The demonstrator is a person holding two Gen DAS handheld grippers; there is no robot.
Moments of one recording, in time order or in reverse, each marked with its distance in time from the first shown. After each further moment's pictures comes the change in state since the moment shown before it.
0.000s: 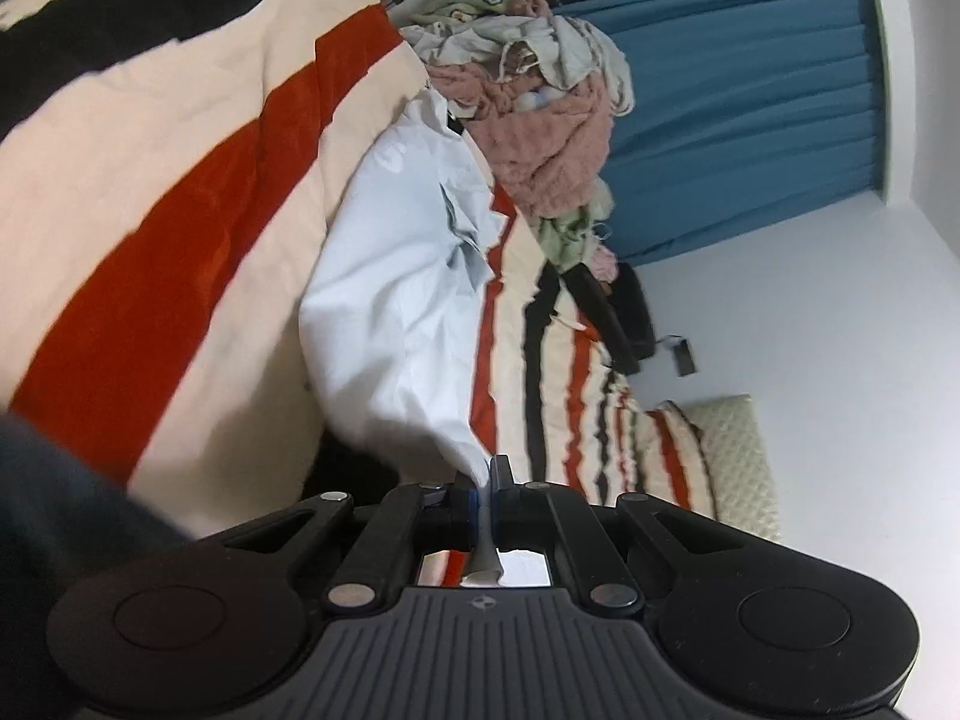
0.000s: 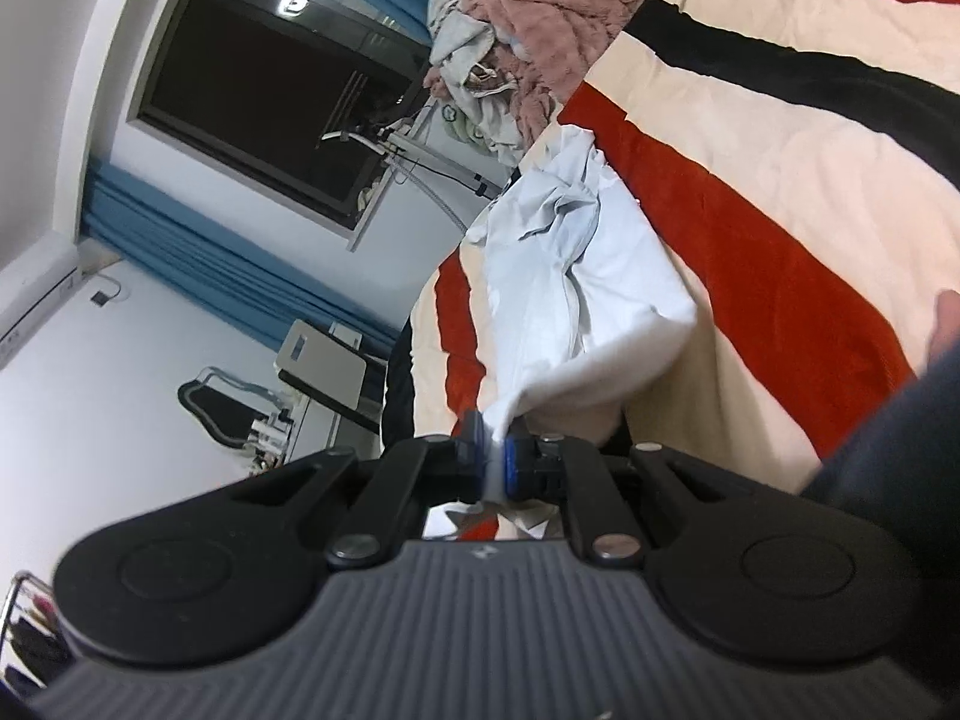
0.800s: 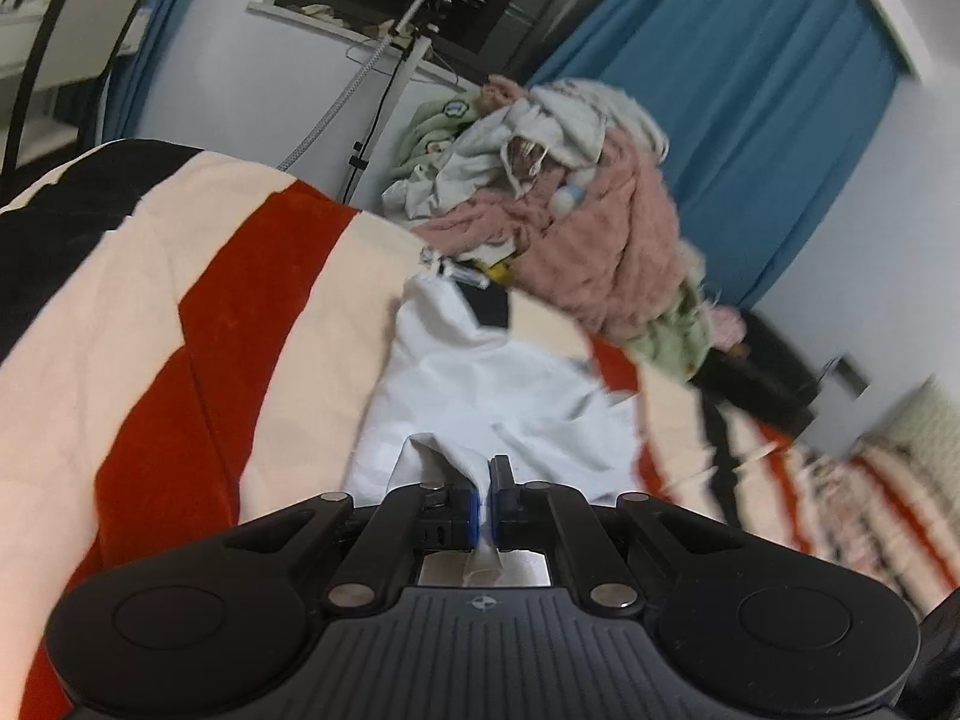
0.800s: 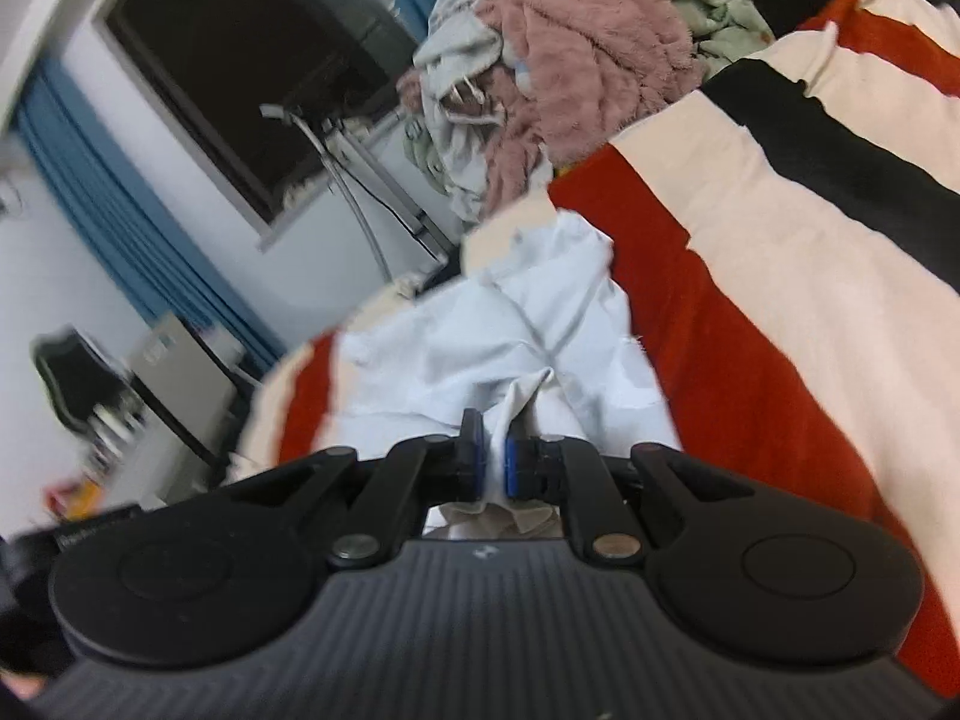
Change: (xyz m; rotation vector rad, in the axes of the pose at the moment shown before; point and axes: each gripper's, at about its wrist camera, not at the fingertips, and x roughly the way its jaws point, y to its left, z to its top) left arm 0.274 -0.022 0.183 0.476 -0.268 0.337; right arm 0.284 -0.026 0.136 -0.332 -0.068 -0.195
